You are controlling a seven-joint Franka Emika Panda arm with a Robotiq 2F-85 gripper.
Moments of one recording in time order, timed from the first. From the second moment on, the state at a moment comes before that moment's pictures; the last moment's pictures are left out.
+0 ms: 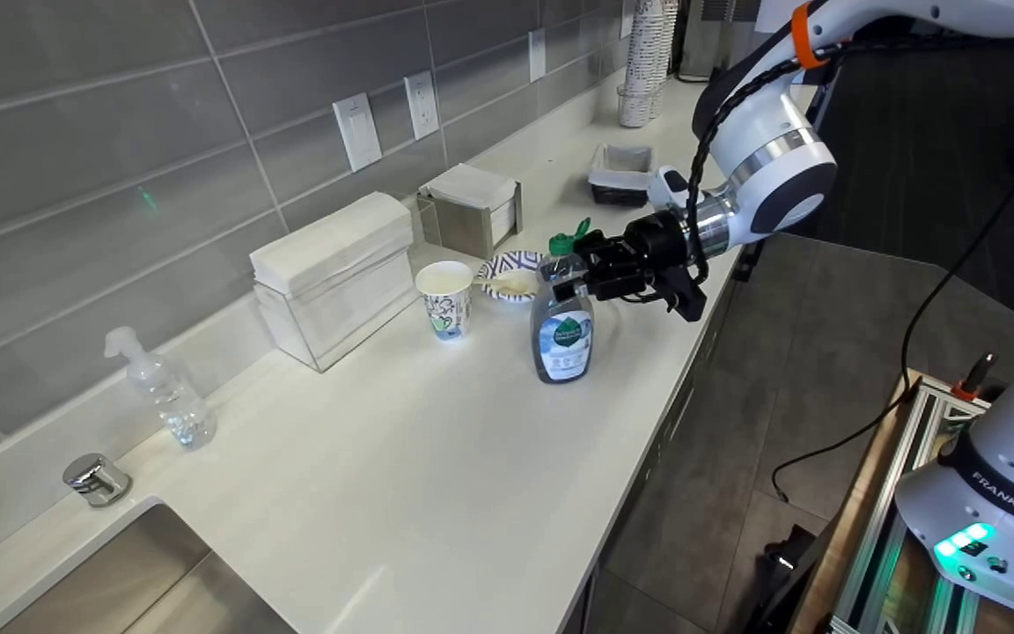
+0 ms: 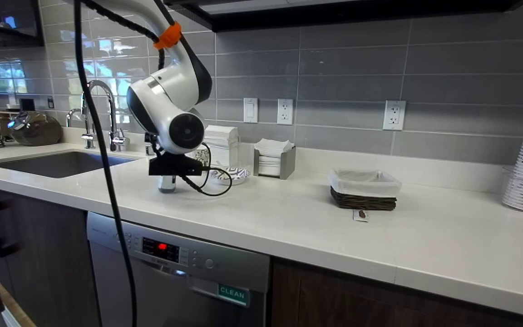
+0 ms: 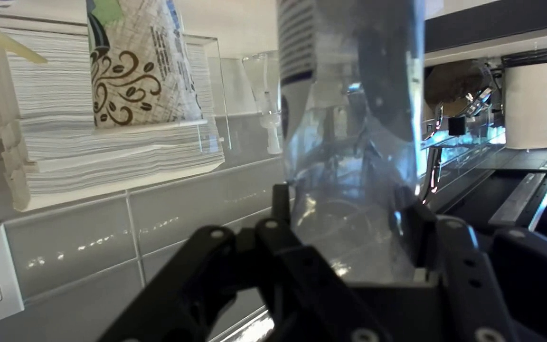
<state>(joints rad) 0.01 -0.10 0.03 -2.65 1.94 2.04 -2.48</state>
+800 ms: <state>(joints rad) 0.02 -0.27 0.13 -2.61 1.52 2.31 -2.24</state>
